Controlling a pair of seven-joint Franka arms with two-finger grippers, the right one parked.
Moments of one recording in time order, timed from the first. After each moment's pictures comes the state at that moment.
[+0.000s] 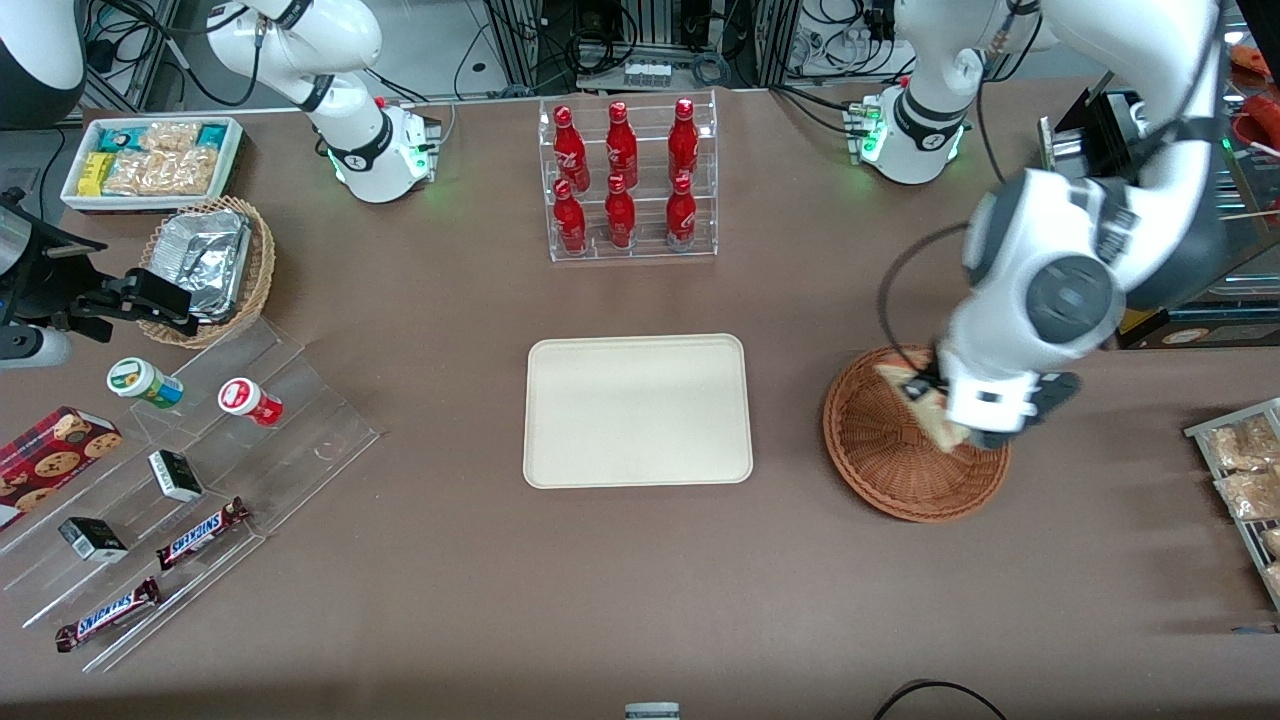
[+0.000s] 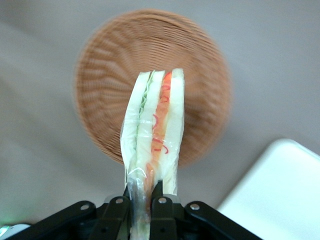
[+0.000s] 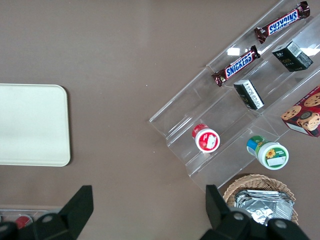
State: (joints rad) arm -0.27 0.27 -0.09 -1.66 0.06 1.77 -0.87
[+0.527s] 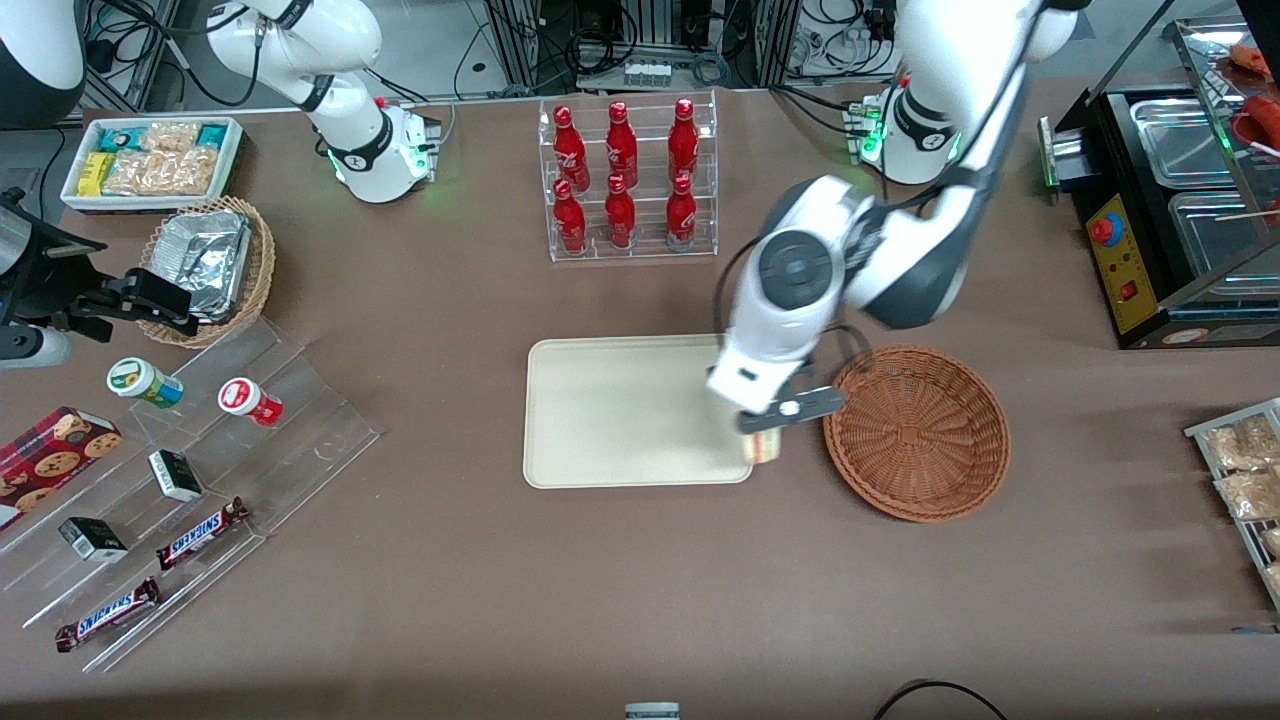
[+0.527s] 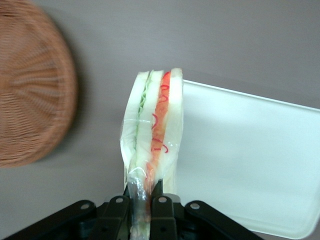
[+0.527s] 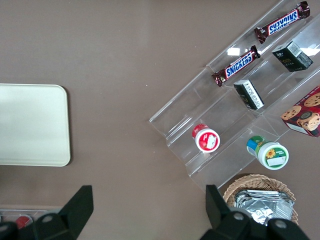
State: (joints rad) arm -0.54 0.54 -0.12 -1.44 0.03 1.92 -0.85
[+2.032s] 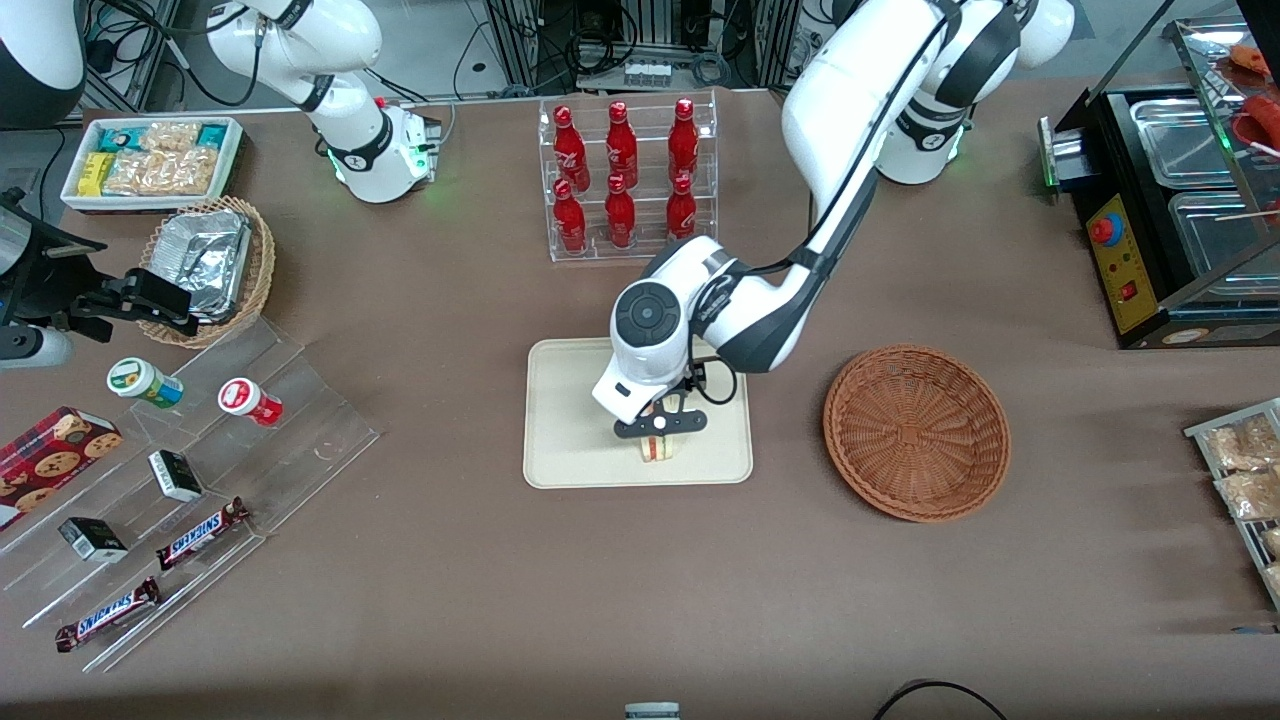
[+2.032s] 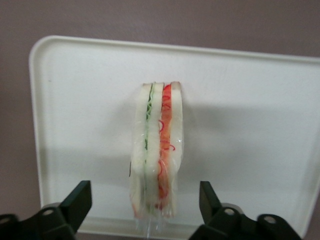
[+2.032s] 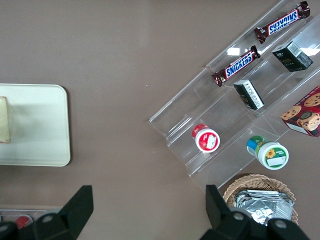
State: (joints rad) arm -0.67 0.76 -0.10 -1.25 0.02 1.96 -0.88
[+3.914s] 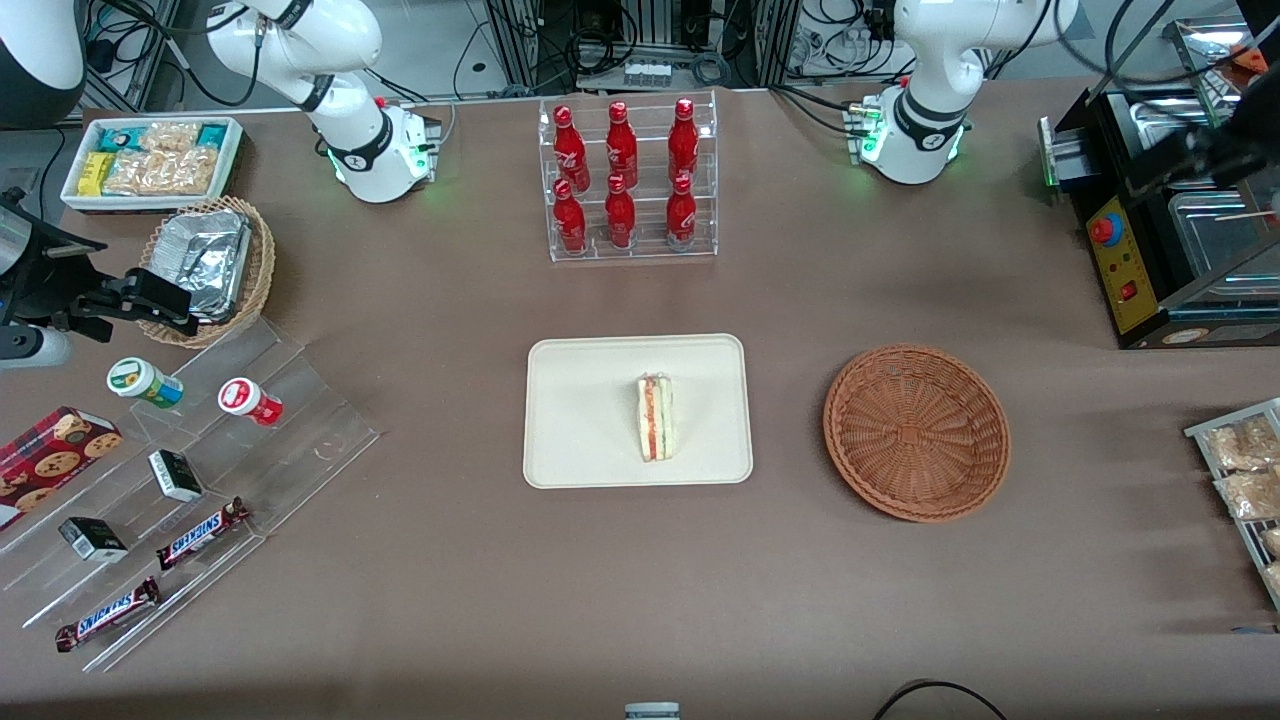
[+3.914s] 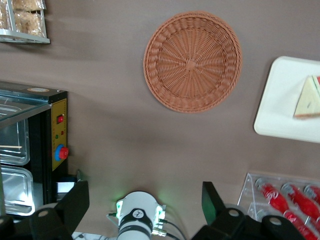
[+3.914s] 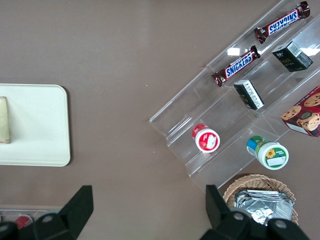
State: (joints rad) arm -0.08 -0.08 0.06 -1.42 0.00 1.21 -0.17
